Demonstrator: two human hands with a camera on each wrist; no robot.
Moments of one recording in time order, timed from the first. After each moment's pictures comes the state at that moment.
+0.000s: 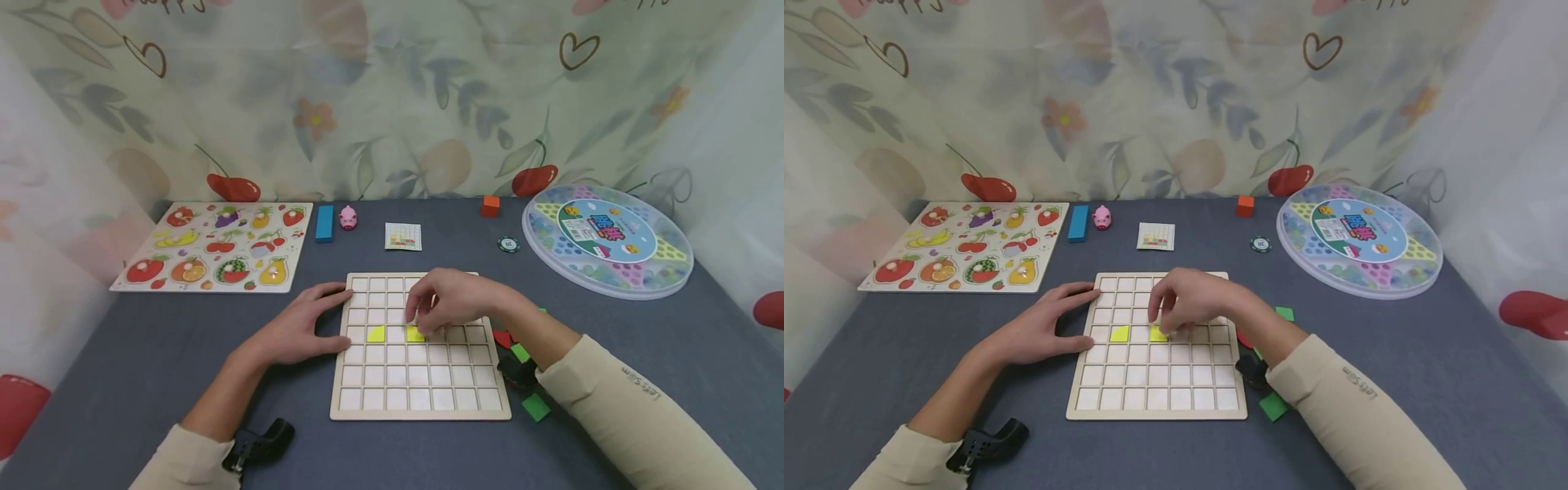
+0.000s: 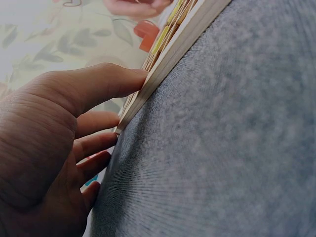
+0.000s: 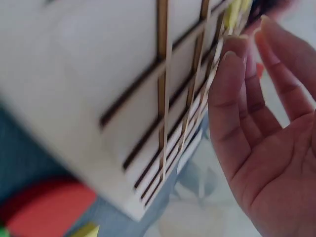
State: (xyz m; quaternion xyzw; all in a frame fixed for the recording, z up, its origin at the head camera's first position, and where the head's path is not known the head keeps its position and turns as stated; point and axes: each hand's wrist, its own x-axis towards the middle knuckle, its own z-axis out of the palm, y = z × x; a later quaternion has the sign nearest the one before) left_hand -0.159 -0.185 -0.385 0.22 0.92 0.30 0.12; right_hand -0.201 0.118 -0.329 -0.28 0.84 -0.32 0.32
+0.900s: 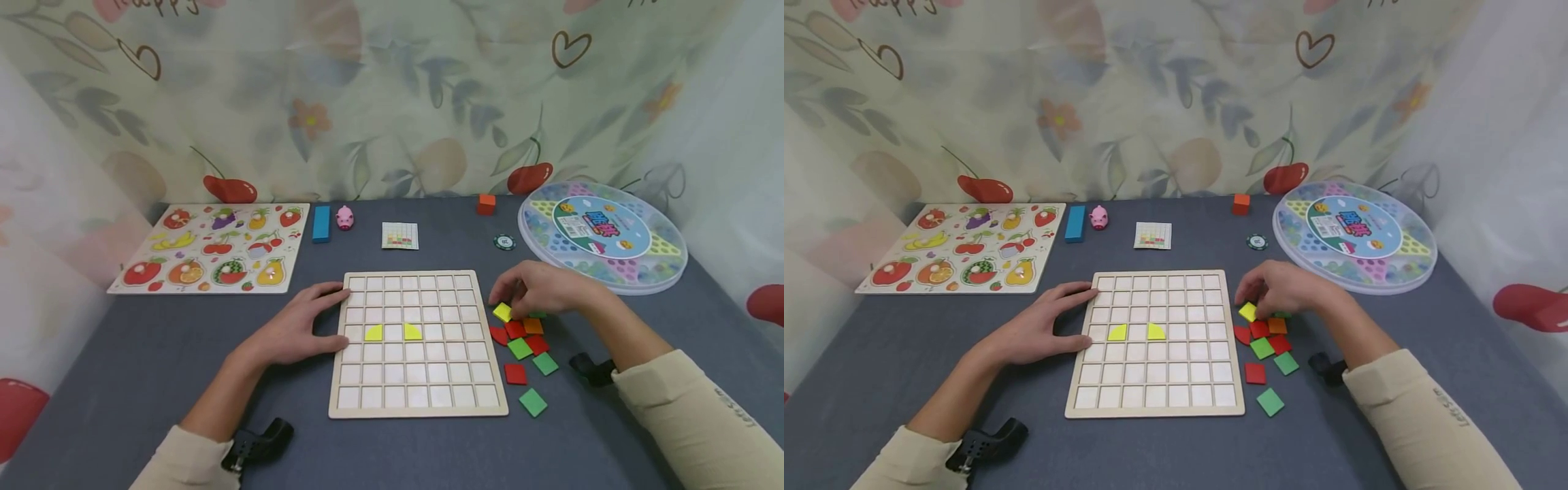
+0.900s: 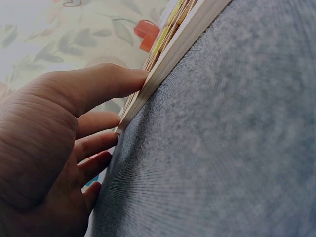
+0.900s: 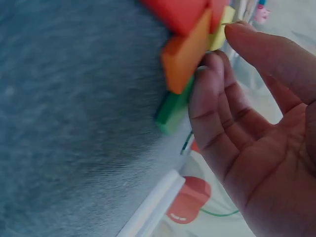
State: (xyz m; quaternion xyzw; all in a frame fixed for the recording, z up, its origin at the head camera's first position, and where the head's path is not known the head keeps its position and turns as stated) left_hand -0.158 -0.185 -0.385 0.22 0.92 0.31 0.12; right_hand -0.208 0.241 -0.330 -0.21 0.89 -0.28 0.31
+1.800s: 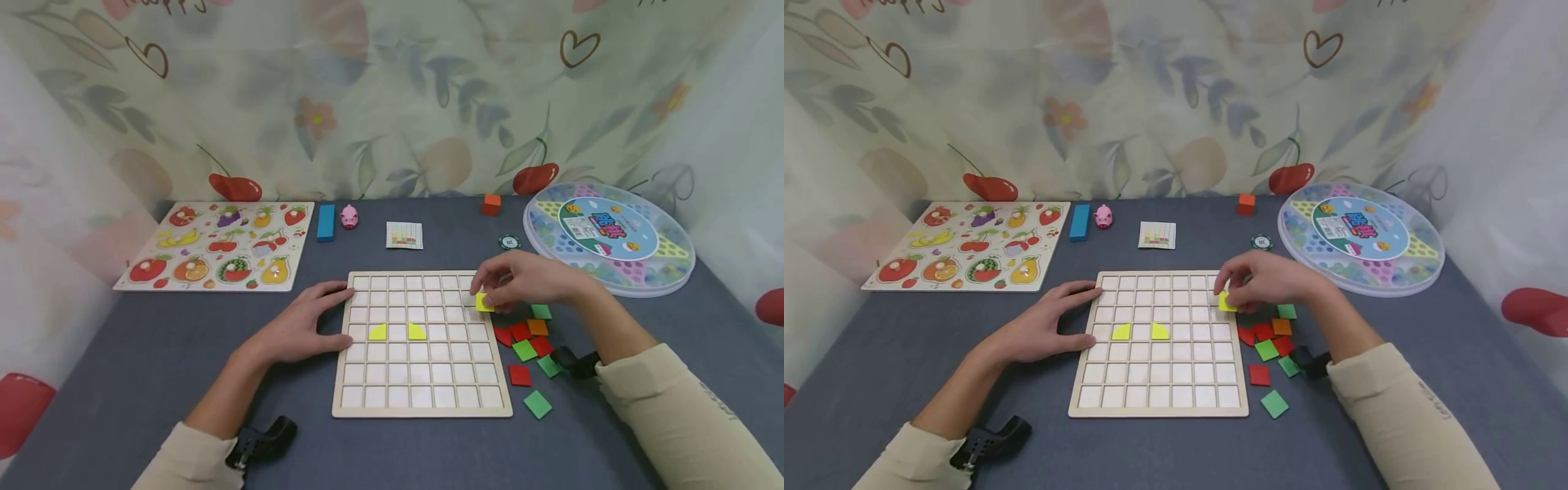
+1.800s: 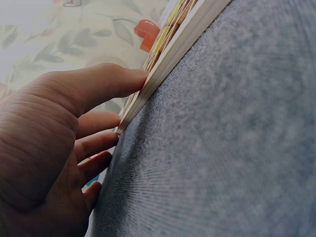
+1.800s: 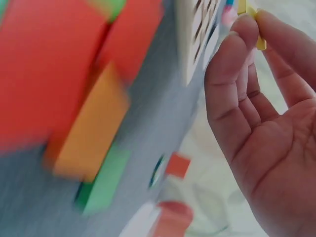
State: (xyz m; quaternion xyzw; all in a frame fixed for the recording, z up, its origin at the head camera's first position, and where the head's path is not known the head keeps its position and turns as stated) left_hand -0.159 -0.185 -0.385 0.22 0.92 0.31 0.12; right_hand -0.210 0.213 -0.322 -0.21 0.86 -0.35 0.30
